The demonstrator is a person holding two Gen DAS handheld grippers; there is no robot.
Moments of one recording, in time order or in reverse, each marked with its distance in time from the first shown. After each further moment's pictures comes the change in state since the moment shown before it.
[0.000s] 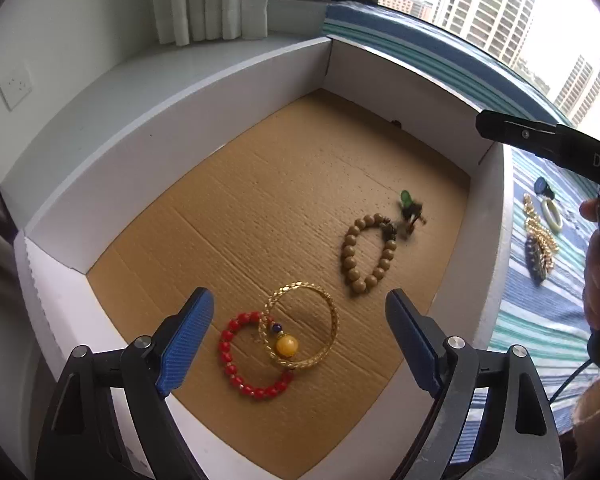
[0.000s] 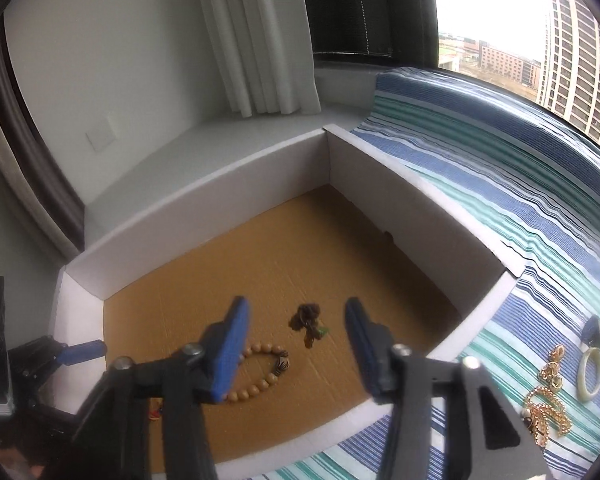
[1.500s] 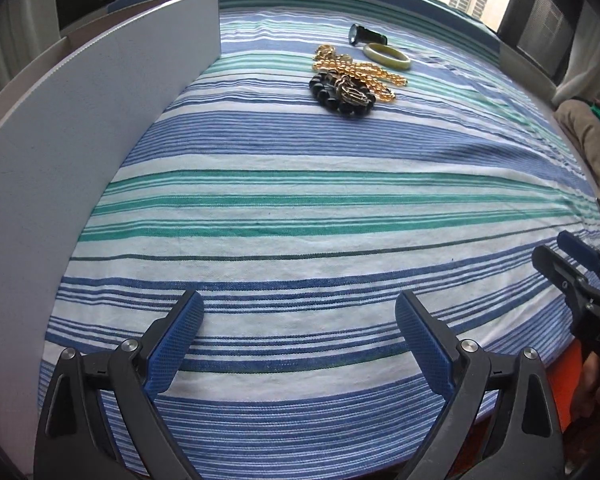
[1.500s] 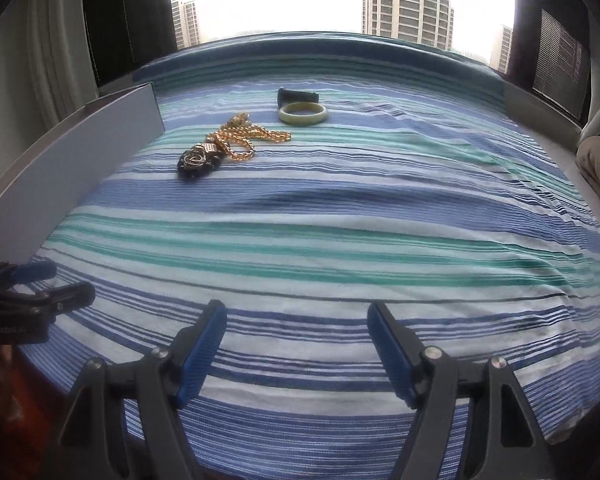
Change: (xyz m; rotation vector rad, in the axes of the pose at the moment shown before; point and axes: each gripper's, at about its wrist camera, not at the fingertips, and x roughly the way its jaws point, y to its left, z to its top) left arm 0.046 -0.228 -0.133 0.407 0.058 -0.235; right arm -0.174 -0.148 -0.339 0.417 -0.061 -0.534
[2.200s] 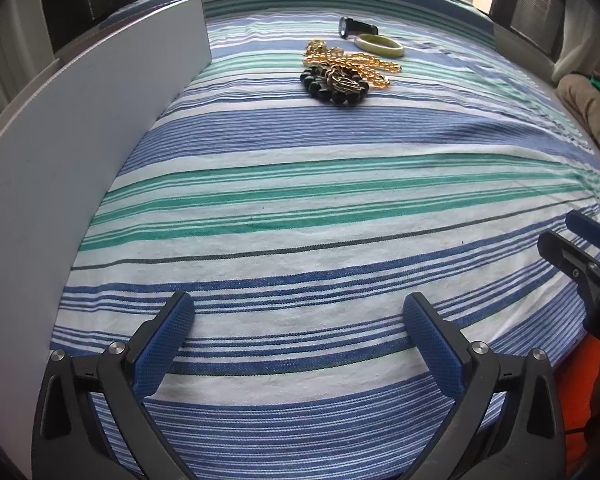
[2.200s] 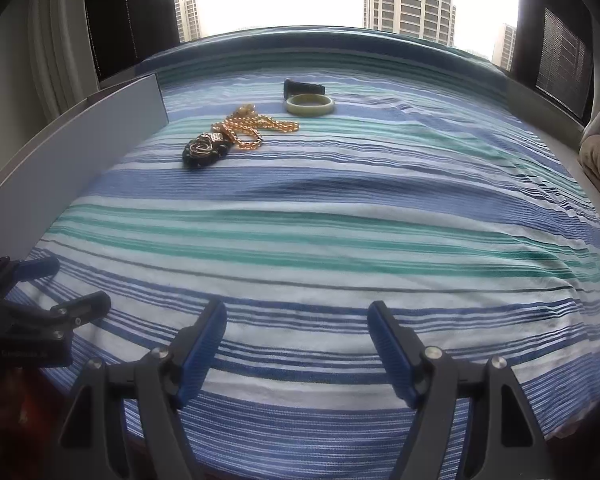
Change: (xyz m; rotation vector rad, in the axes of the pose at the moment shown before) left arm 0.005 -0.010 -0.006 0.077 -0.014 0.050; right arm 0.004 0.011 -0.006 -0.010 0.014 0.001
